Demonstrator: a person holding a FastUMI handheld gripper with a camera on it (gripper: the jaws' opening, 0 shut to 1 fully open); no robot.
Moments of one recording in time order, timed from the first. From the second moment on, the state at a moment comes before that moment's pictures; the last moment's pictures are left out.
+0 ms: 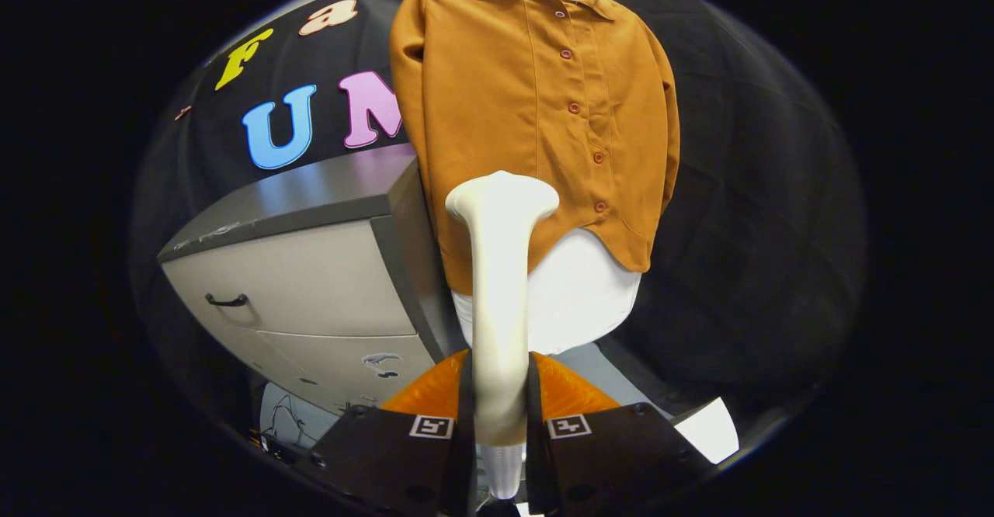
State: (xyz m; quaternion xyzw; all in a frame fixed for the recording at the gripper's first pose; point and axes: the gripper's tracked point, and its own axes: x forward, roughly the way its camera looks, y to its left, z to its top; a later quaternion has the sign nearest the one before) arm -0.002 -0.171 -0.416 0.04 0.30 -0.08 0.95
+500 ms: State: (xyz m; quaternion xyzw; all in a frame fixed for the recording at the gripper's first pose) arm 0.023 -0.187 -0.269 0.03 0.16 -0.08 0.98
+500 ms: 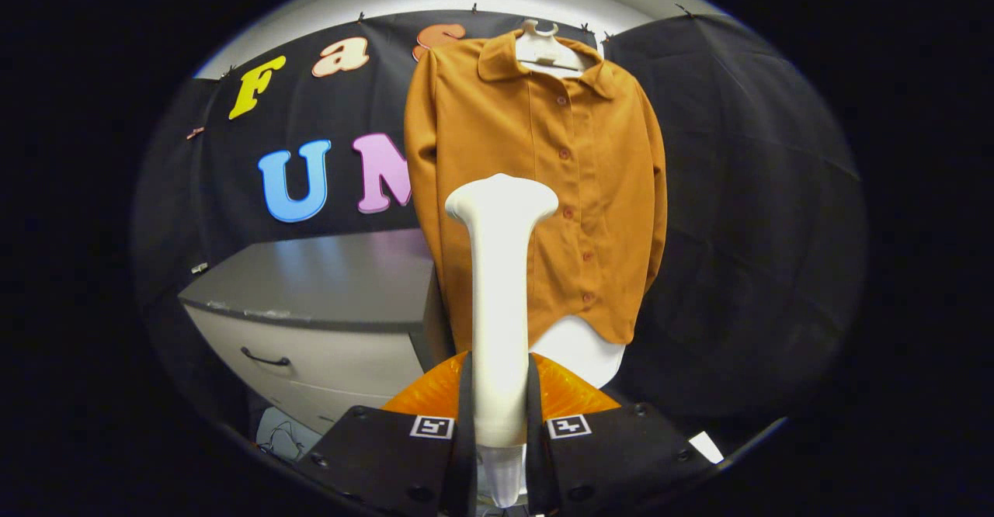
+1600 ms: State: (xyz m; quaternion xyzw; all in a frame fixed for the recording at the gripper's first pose) arm 0.068 -0.270 -0.044 0.01 -0.06 -0.08 0.99
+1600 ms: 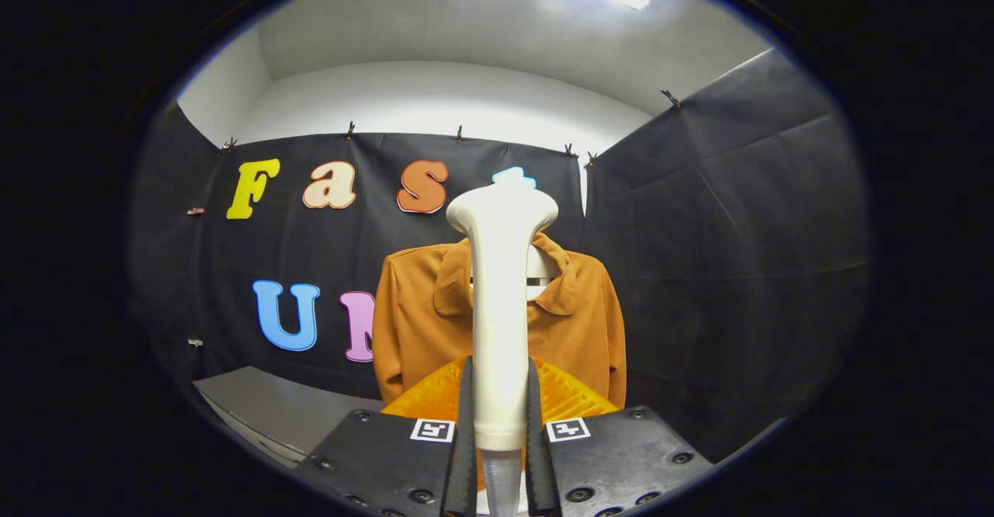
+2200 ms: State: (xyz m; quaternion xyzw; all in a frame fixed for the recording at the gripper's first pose) arm 0.126 -0.319 -0.102 0.02 -0.03 -0.06 1.00
